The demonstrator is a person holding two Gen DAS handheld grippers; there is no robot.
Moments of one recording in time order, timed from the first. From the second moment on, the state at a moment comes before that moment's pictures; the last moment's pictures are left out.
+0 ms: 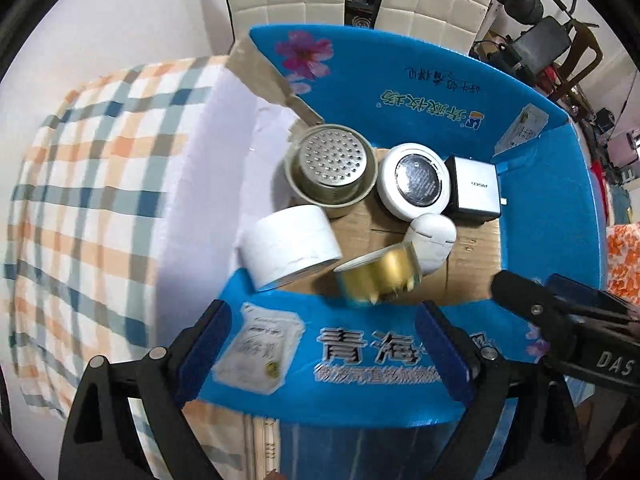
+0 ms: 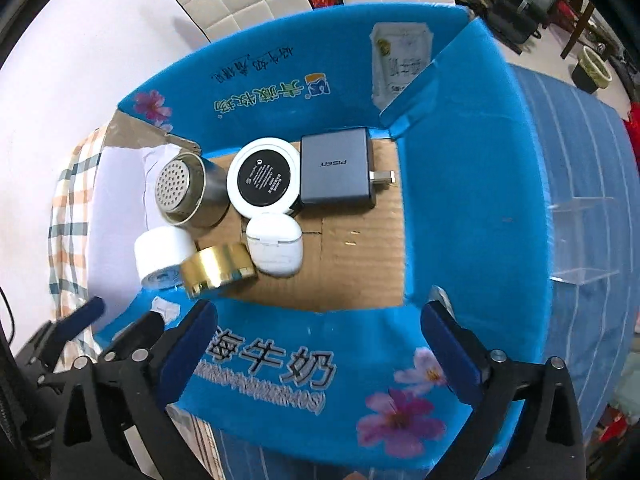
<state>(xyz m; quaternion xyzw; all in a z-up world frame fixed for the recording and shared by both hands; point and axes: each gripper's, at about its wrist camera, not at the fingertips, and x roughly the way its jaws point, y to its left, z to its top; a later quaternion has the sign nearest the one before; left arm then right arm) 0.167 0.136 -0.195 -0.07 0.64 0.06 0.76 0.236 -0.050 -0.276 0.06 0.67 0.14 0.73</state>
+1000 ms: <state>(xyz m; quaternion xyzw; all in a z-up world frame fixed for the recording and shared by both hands) 0.124 0.089 -0.081 -0.01 0.55 0.05 0.83 0.147 -0.133 -0.127 0.05 0.57 0.13 0.81</state>
